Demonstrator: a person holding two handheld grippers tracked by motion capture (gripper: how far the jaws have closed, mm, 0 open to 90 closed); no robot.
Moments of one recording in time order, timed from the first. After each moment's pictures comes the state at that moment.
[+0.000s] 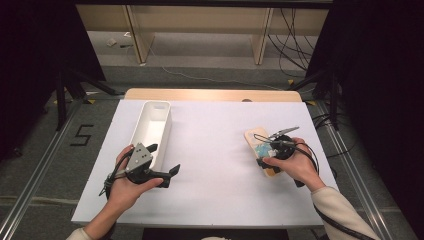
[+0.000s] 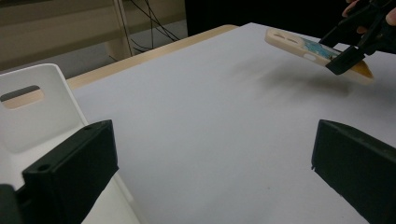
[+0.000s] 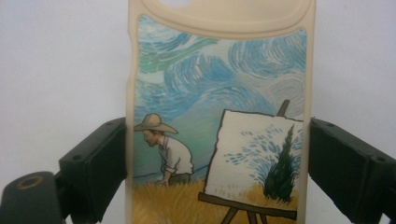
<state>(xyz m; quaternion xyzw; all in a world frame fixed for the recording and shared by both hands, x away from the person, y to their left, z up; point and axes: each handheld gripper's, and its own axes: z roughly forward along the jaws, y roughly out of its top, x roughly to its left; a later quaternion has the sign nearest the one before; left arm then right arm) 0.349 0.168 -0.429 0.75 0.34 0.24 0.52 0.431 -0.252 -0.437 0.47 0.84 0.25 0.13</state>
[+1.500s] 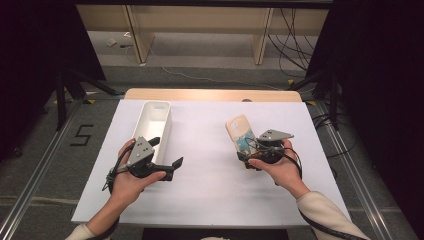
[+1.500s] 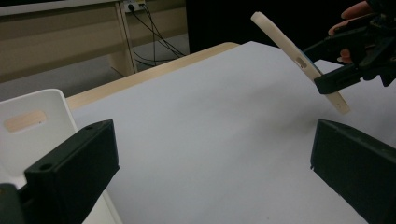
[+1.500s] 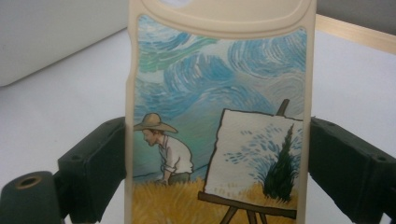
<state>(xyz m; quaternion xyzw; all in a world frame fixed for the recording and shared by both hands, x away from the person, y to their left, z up) 0.358 0.159 -0.411 0.73 0.34 0.25 0.54 0.415 -0.212 -0.433 0.38 0.80 0.42 0.18</state>
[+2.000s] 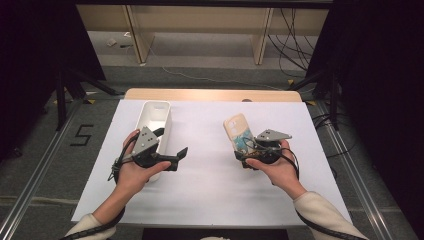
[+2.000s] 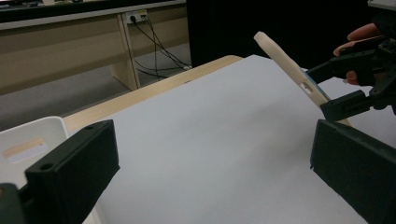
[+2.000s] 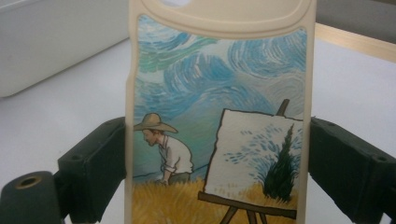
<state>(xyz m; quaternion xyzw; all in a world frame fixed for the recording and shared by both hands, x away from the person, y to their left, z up) 0.375 0.146 -0.398 0.73 0.33 0.25 0.55 0.414 -0.205 -0.433 0.38 0.79 0.44 0.19</state>
